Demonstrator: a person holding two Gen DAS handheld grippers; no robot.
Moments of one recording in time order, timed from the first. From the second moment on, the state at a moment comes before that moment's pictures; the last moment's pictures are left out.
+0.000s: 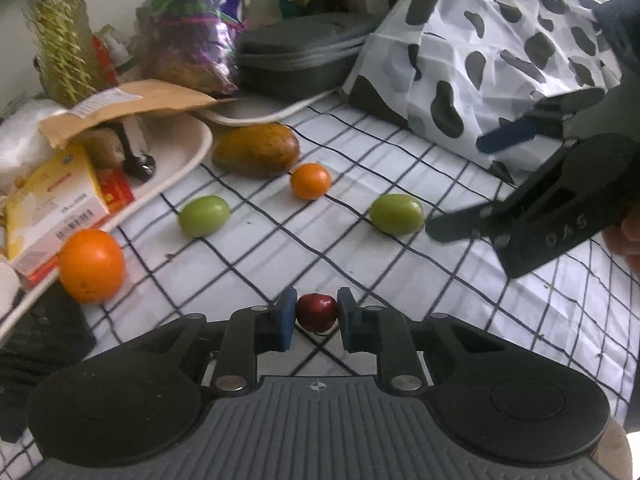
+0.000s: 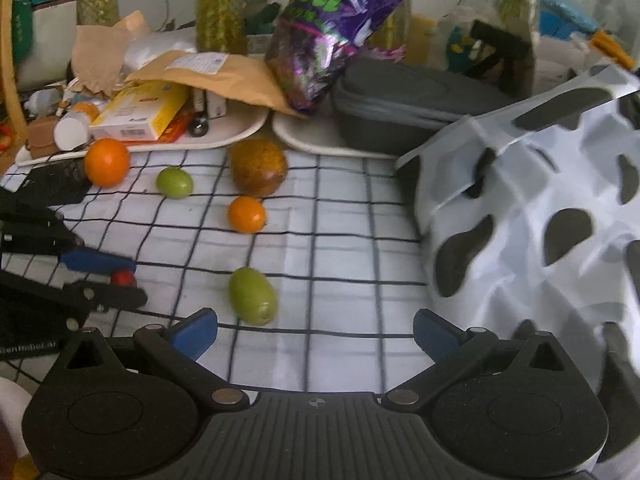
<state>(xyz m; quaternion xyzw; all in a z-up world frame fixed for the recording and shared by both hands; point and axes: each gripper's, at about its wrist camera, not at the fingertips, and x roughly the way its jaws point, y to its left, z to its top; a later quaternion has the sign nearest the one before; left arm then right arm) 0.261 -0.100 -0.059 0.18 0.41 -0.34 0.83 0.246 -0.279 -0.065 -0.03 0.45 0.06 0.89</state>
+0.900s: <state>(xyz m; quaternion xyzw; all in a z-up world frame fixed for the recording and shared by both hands) 0.269 -0.070 -0.034 0.15 0.39 -0.31 0.85 0.261 -0.246 -0.071 -0.06 0.44 0.13 0.89</state>
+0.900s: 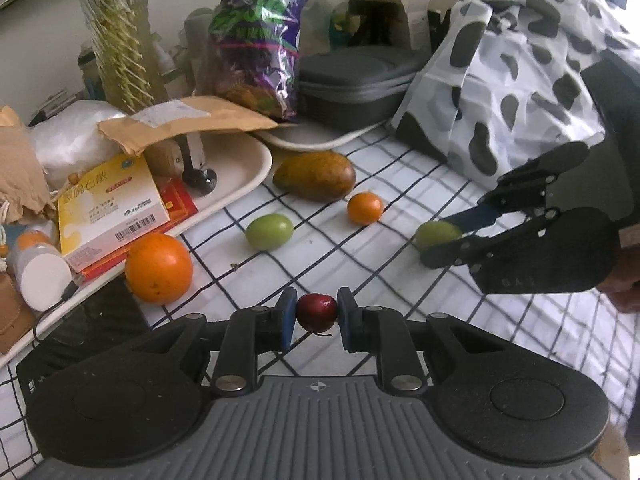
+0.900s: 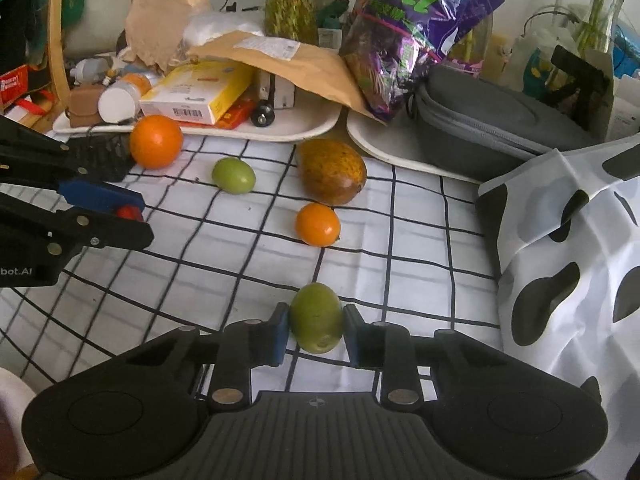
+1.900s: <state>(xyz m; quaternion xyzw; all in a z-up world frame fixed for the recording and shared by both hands) 0.168 -0.049 0.000 0.11 0.39 -0.32 0.86 0.159 -0.242 -0.019 0.00 0.40 0.16 0.90</state>
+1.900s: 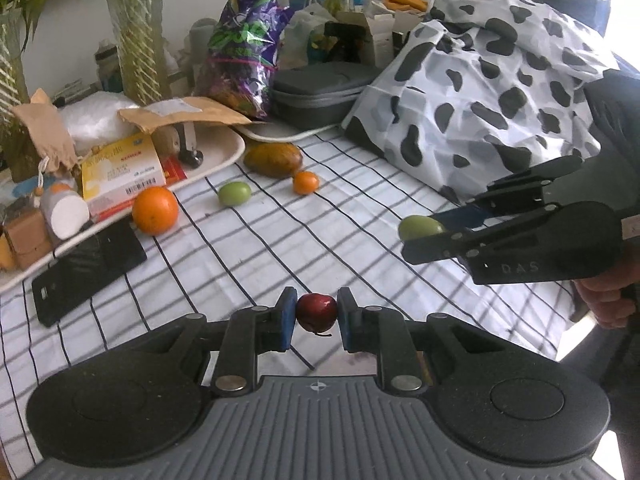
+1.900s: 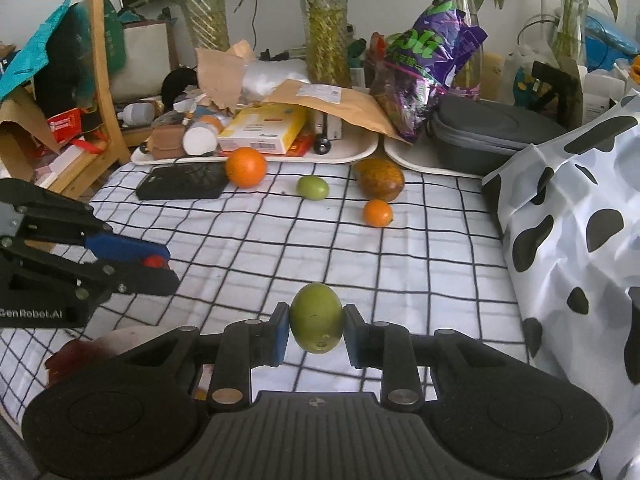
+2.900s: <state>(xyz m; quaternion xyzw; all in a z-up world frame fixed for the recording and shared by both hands) 0.097 -0.027 0.012 0.07 0.38 -0.22 0.89 0.071 -0.234 -0.010 0.02 0.41 0.19 0.89</state>
